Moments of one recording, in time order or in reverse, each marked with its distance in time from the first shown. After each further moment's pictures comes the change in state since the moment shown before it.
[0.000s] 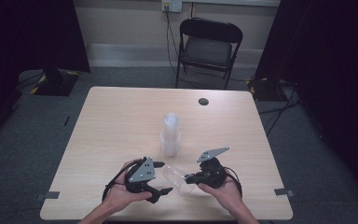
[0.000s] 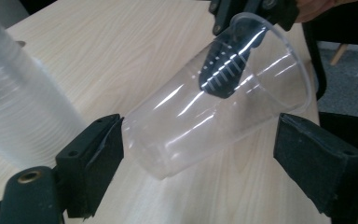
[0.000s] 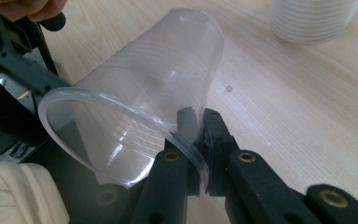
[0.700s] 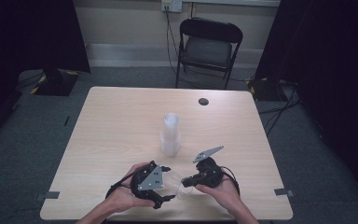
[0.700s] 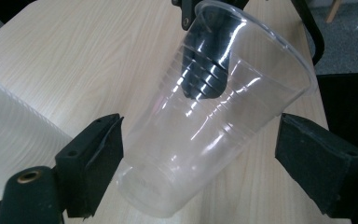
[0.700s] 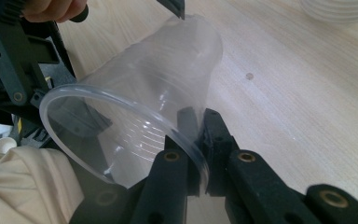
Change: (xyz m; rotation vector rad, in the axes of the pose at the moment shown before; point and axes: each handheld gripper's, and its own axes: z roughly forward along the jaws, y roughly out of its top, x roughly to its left) left arm -0.009 -0.002 0.017 0.071 -0.039 0.175; right arm -0.002 0.002 0.011 0.072 0.064 0.015
